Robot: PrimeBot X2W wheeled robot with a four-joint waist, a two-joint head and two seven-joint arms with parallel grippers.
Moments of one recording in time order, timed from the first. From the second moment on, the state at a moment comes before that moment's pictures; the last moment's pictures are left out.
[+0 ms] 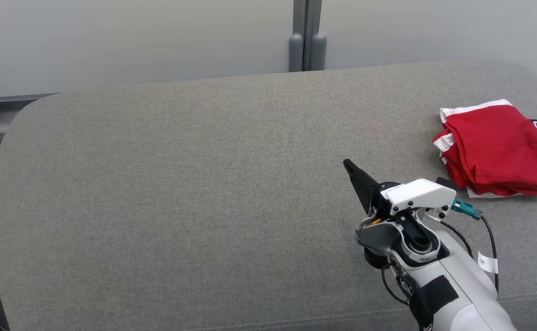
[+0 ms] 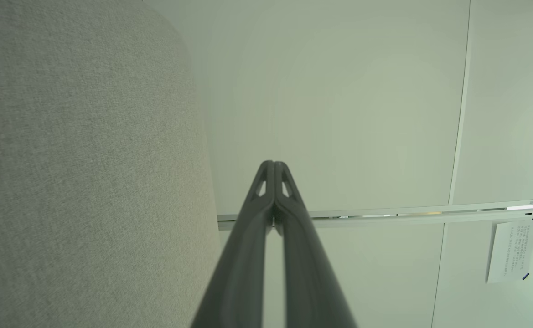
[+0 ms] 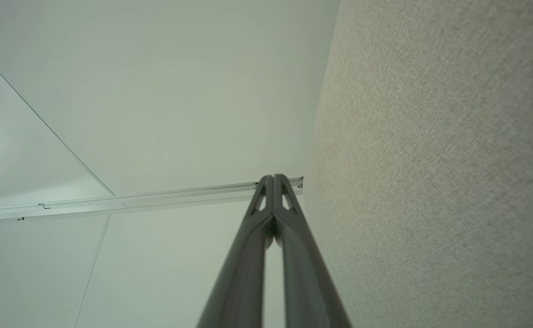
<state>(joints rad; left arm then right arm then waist) 0.10 0.05 0.41 0.00 -1.65 -0.07 0.08 -0.50 -0.05 0.33 0.60 1.78 0.13 0.05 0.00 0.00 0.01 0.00</state>
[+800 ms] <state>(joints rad) 0.10 0.05 0.41 0.00 -1.65 -0.07 0.08 -0.50 -0.05 0.33 0.60 1.78 0.13 0.05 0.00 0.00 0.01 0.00</state>
